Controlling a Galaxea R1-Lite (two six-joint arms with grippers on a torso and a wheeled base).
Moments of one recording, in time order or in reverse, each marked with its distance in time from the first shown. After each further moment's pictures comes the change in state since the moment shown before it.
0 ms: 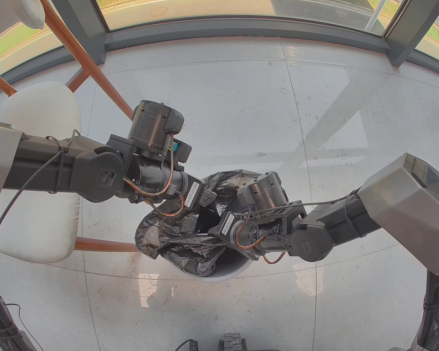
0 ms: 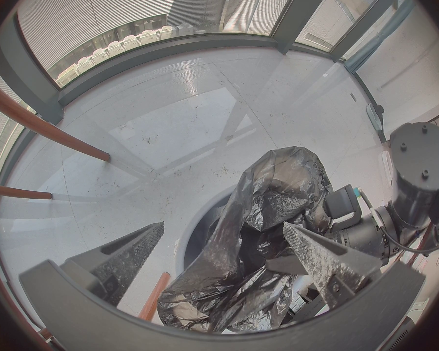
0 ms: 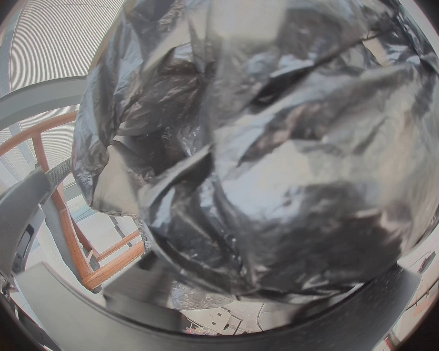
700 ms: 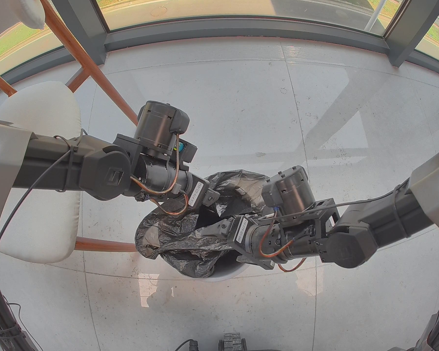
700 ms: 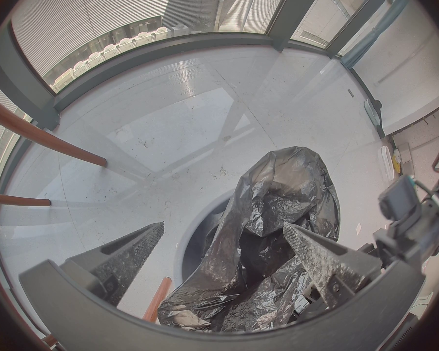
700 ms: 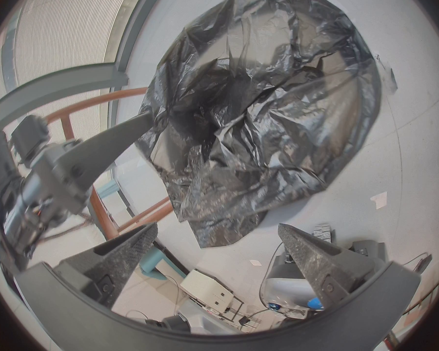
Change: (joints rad) left arm -0.002 0.034 -0.039 0.005 -0.003 0.030; right arm 0.026 -0.209 0.201 -0.002 0.109 -0.014
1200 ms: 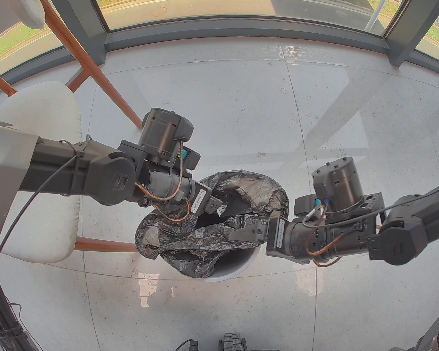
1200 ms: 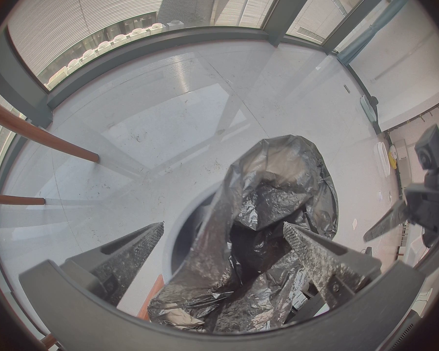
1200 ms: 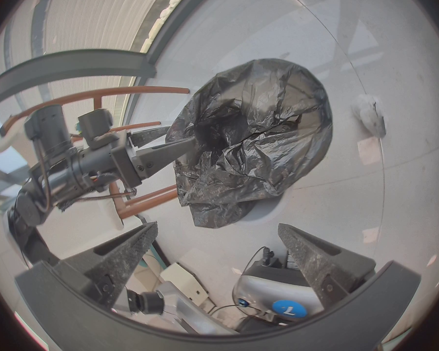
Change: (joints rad) left arm -0.009 0.013 0.018 0.001 -0.019 0.002; right arm -0.063 -0.208 0.190 -0.006 0.047 -0.244
